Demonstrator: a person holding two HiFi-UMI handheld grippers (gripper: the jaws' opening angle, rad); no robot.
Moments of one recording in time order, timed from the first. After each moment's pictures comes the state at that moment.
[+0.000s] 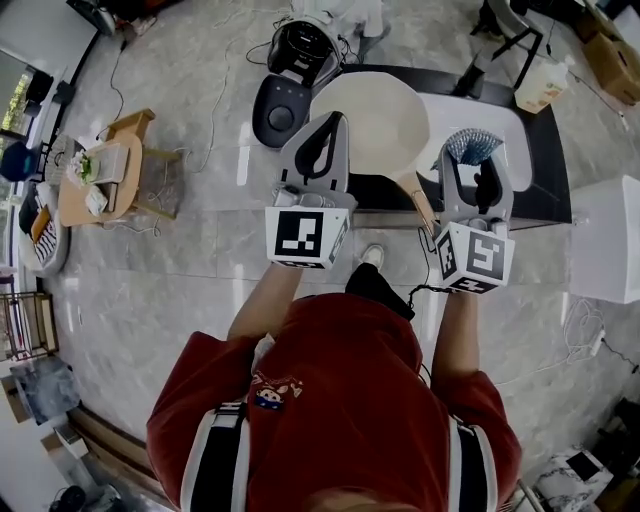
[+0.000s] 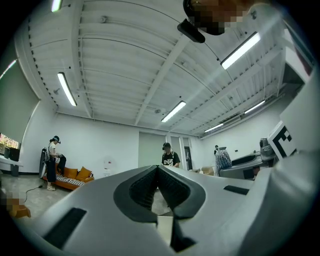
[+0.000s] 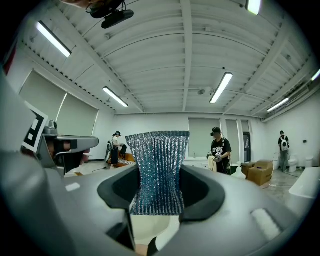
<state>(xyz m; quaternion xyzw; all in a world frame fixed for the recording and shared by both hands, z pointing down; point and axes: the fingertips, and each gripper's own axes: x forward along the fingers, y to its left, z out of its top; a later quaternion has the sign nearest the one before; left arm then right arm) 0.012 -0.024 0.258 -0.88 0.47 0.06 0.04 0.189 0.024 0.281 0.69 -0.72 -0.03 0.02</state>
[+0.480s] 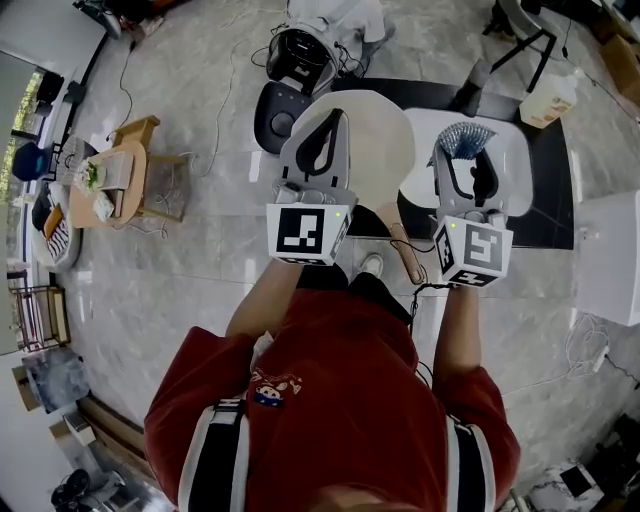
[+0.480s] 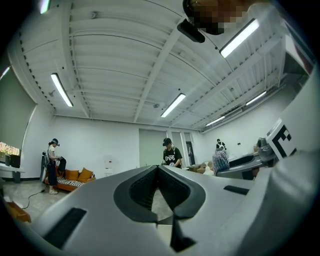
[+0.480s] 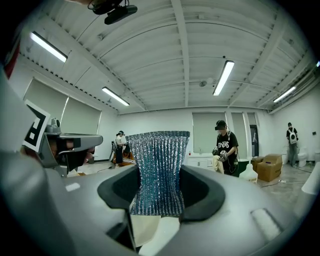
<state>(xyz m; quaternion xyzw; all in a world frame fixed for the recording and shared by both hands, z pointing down) 0.082 -0.091 0.259 -0.87 0.48 0.03 0.06 0.248 -0.054 0.295 0.66 -0.75 -0.01 0.02</state>
